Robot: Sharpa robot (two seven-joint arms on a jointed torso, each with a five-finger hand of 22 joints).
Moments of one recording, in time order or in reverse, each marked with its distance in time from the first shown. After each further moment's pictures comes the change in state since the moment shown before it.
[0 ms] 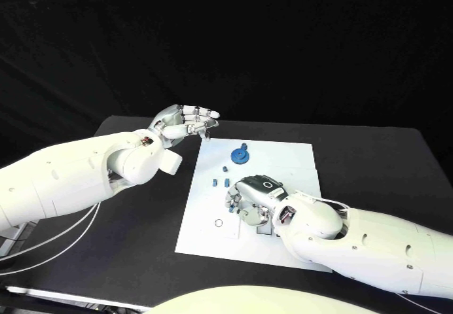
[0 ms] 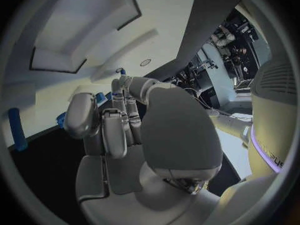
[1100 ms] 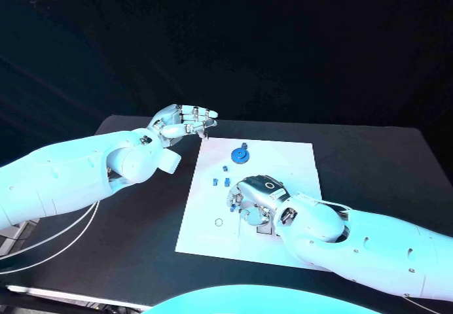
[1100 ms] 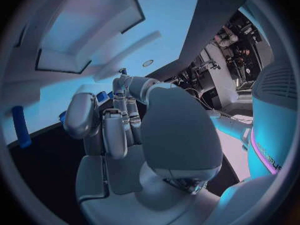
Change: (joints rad) left arm 0.000 -0.001 0.000 -0.015 0.000 0.007 -0.010; left_hand 0.000 0.000 0.000 0.000 0.000 0.000 0.000 0.000 0.000 -0.004 0.004 0.000 0.000 0.000 0.000 -0.004 -0.001 0.000 0.000 0.000 0.000 -0.001; right arm -0.009 -0.009 -0.001 0.010 -0.031 -0.025 -0.029; right_hand -0.002 -0.001 0.000 0.000 0.004 -0.001 -0.001 -0.003 0.001 0.021 -0.021 -0.004 0.000 0.000 0.000 0.000 0.004 0.000 0.000 0.000 0.000 0.000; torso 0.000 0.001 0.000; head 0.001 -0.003
